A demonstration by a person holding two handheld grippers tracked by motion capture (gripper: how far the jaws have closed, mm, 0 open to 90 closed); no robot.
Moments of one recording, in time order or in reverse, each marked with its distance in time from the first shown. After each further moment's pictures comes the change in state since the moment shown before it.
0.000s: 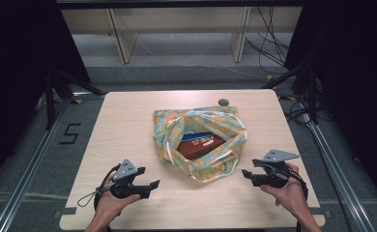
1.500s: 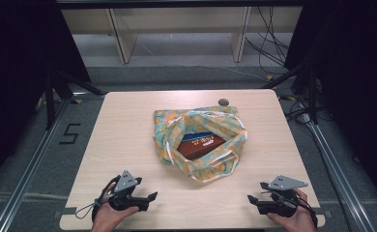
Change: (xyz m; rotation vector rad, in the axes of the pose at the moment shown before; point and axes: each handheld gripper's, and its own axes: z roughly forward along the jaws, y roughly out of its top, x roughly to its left) left arm -0.010 -0.026 -0.004 0.068 0.028 0.022; right arm 0.026 -0.060 -0.020 0.040 -0.021 0.015
